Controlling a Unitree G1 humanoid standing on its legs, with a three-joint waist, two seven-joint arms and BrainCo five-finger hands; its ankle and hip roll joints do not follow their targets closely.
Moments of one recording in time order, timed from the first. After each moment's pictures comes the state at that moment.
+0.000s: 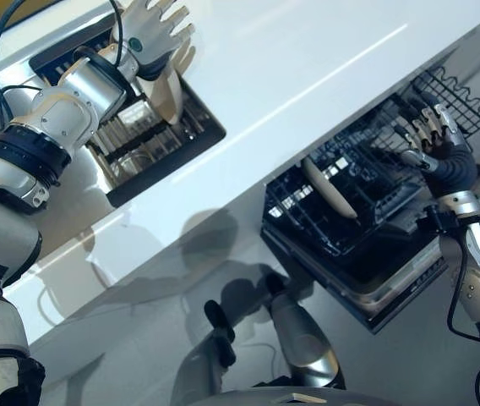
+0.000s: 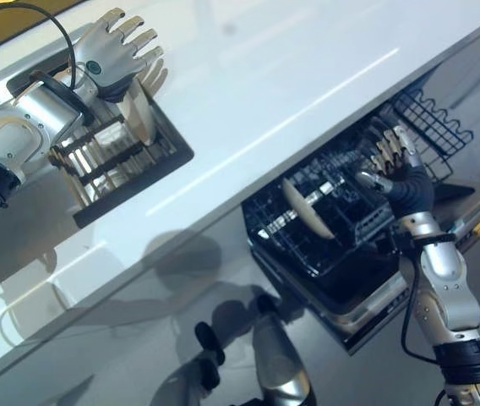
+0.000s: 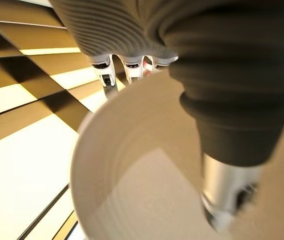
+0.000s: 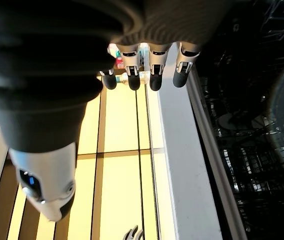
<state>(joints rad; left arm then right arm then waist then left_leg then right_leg) -1.43 0.95 -1.06 0.65 1.07 -0.02 0.23 -0.15 -0.76 -0.03 -0.11 0.78 -0.24 0.05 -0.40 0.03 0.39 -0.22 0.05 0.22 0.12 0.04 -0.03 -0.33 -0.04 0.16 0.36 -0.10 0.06</state>
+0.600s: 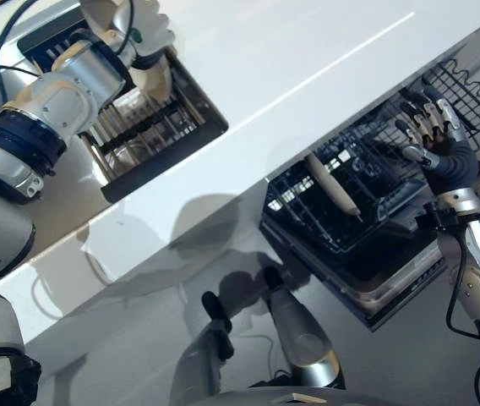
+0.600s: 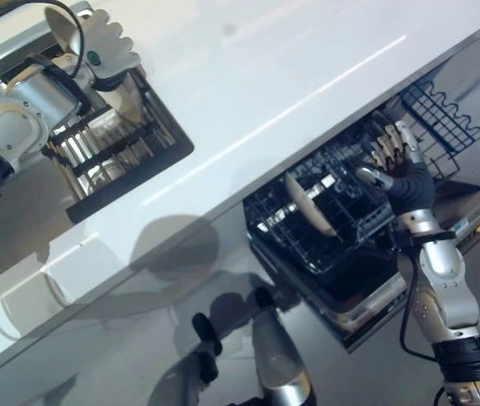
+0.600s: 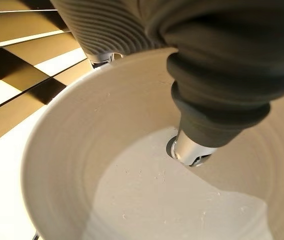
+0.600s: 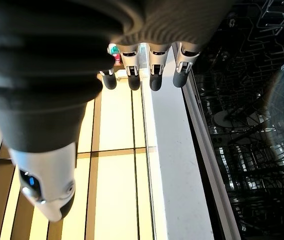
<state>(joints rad) -1.50 0.99 -1.13 0.66 1.16 0.01 0.17 -0.17 -0.77 -0.02 -0.12 0.79 -0.26 0.03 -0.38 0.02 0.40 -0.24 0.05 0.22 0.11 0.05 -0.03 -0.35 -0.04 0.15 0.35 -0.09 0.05</state>
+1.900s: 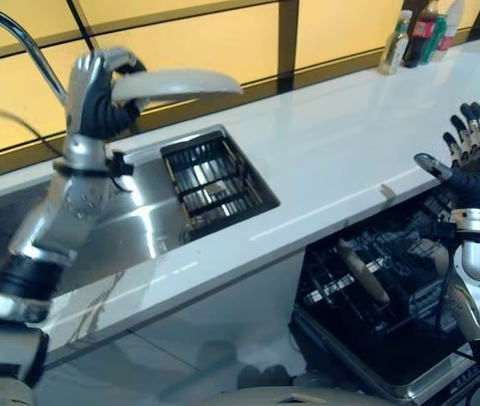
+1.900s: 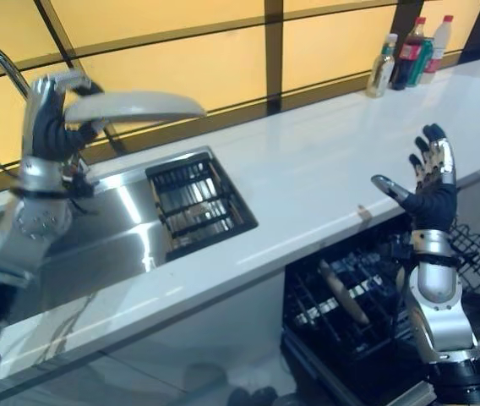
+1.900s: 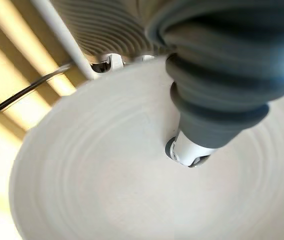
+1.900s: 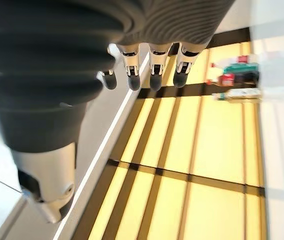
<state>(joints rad) -0.43 0.76 -0.13 0.00 0.16 -0.30 0.46 -0.06 -0.64 -0.13 -0.20 0.42 -0.33 -0.34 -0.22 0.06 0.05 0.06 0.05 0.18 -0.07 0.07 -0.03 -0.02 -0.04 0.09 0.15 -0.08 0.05</state>
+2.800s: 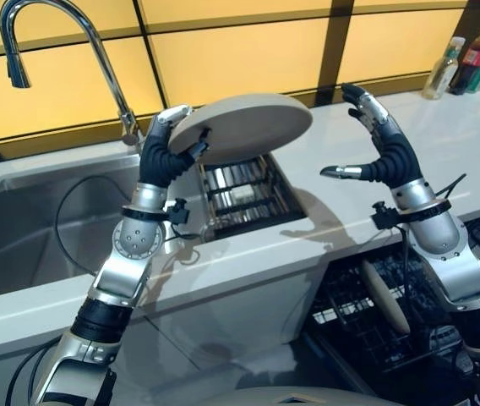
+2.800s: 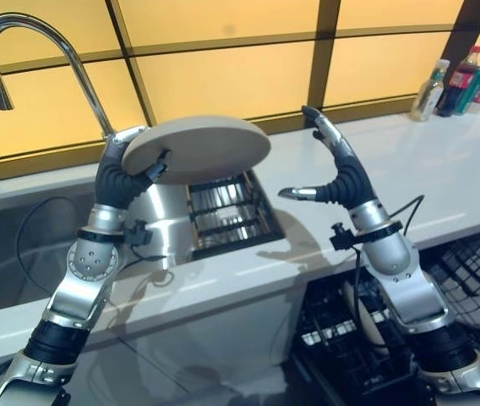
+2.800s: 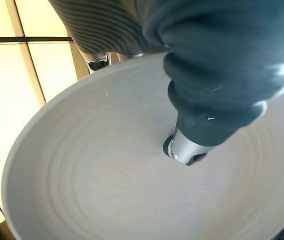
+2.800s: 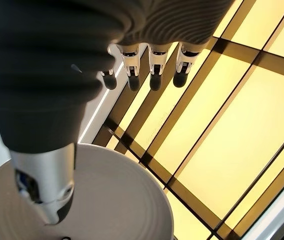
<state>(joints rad) -0.31 0.45 -0.18 -0.15 -0.13 -0.31 0.16 -0.28 -0.69 0.13 -0.28 0.17 -0.16 -0.06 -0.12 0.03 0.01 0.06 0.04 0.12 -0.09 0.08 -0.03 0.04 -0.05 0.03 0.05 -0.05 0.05</state>
